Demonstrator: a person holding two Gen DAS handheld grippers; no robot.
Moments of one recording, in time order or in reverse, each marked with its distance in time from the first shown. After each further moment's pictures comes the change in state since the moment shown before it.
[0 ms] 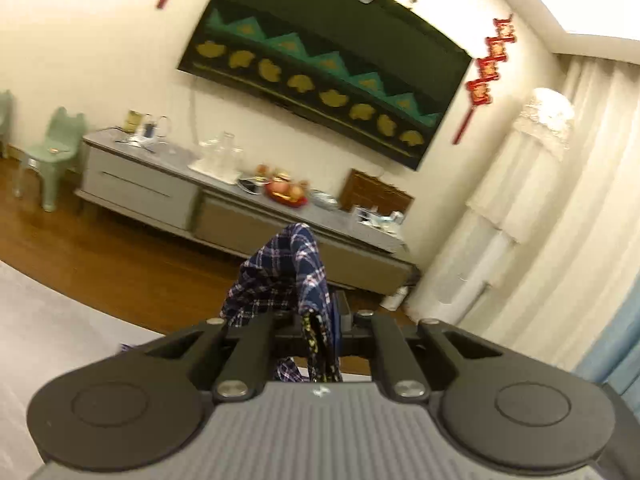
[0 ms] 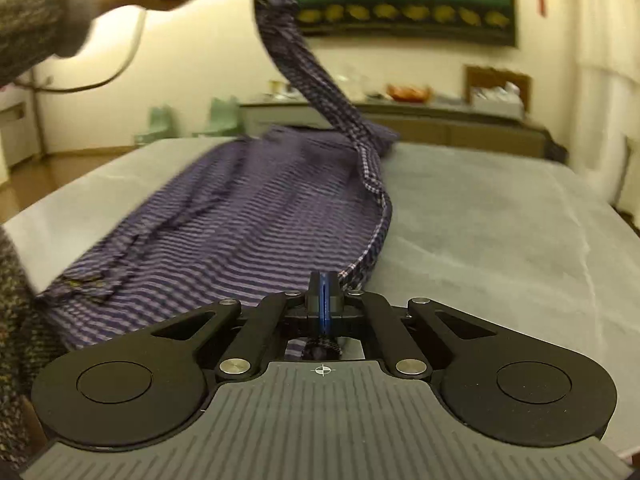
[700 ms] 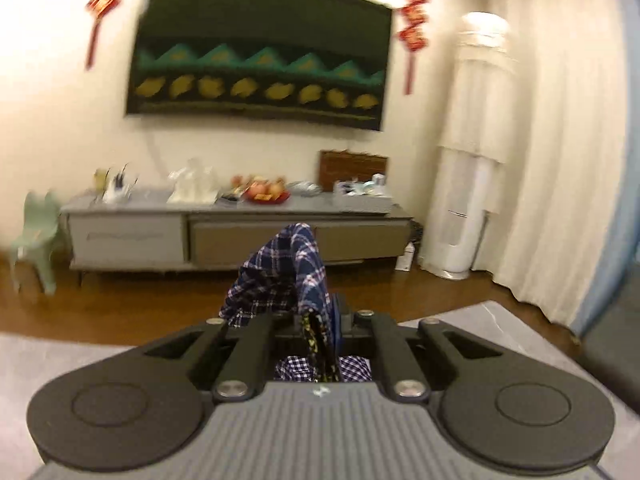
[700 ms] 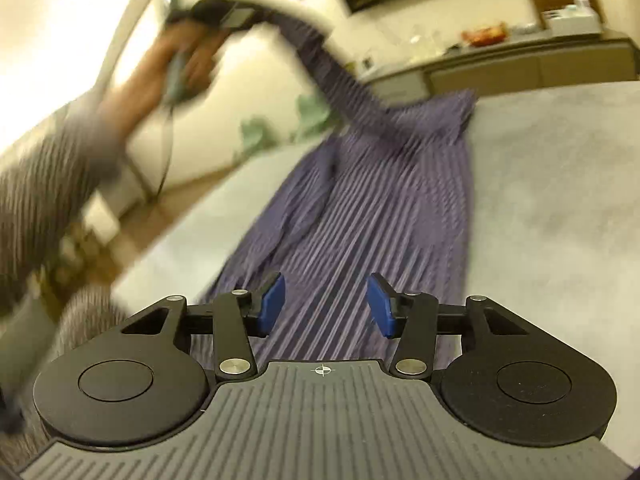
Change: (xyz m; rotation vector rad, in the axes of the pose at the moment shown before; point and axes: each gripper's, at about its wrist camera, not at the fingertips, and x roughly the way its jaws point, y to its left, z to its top) left arm -0.028 -0.018 -0.080 0.379 -0.053 -0.052; right arm 0.043 -0.092 0.059 0.271 0.076 0.339
